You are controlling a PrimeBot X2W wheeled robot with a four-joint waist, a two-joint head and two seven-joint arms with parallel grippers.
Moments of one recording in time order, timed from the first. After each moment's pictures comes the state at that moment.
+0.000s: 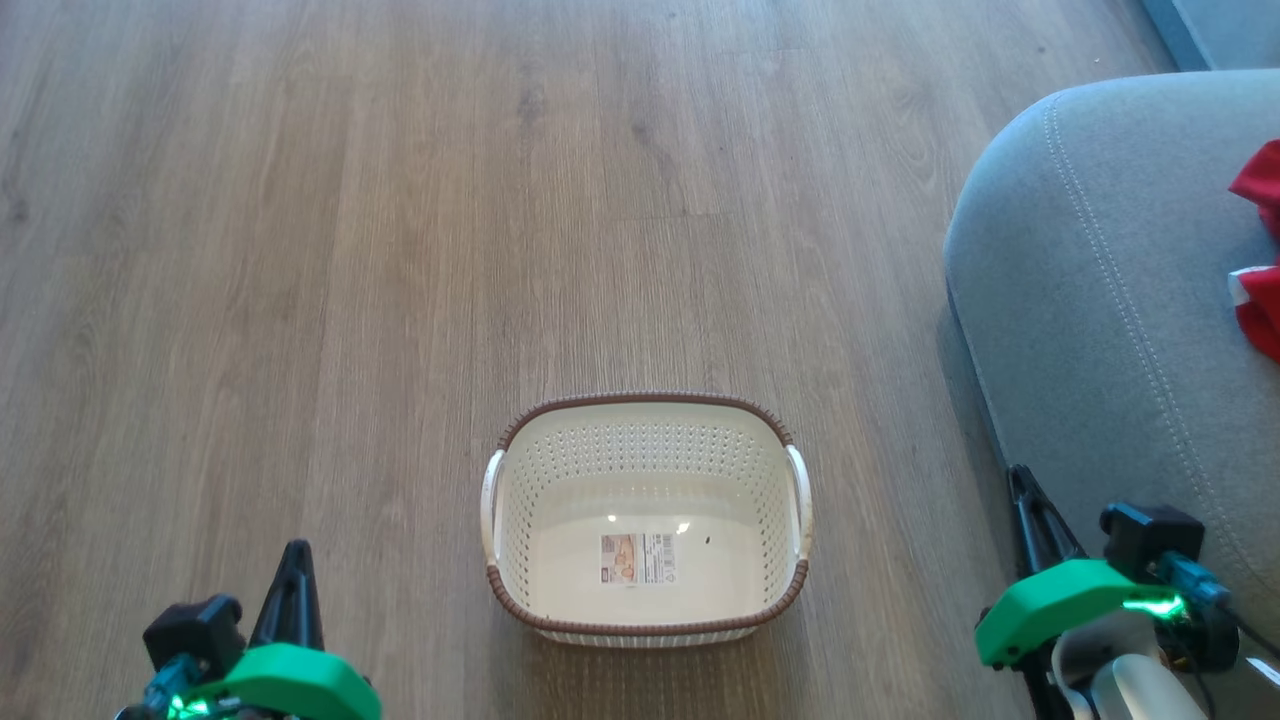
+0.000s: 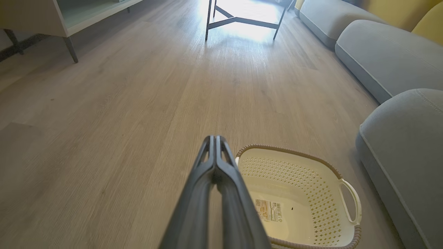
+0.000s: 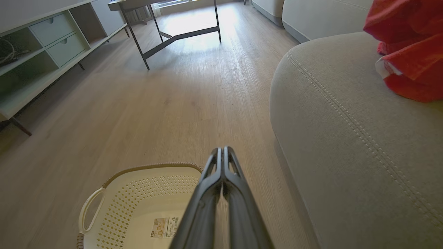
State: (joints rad) left arm 0.08 0.05 0.01 0.31 -0.26 -0.04 -0.23; right arm -0.05 -0.12 0.11 0.35 0.36 0.12 -0.23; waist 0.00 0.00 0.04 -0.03
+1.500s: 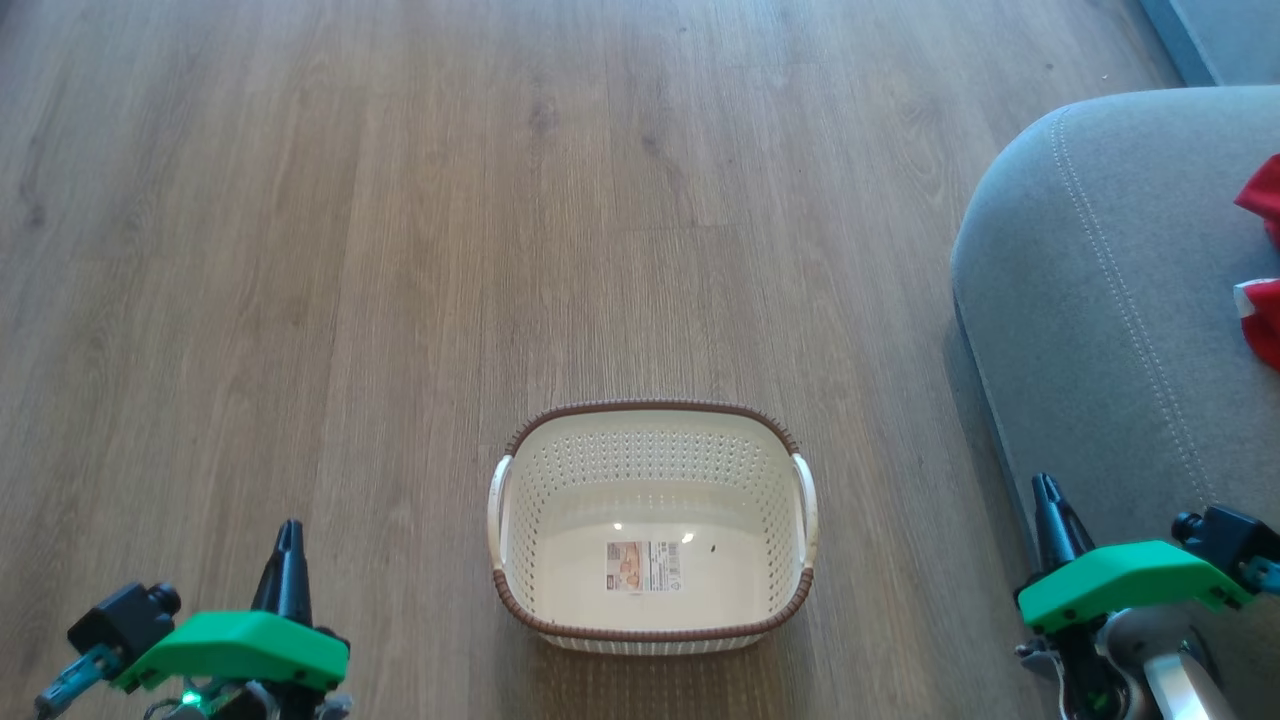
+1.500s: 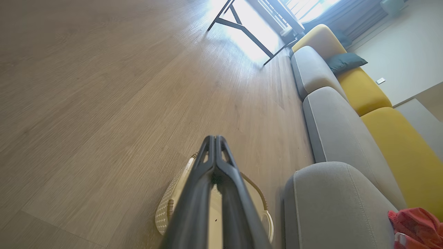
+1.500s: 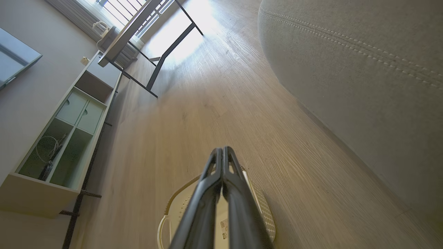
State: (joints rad) left arm 0.03 0.05 0.03 0.30 -0.78 -0.07 -0.10; right arm -0.05 -0.10 0.02 0.32 0.85 0.12 -0.10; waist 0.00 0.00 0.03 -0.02
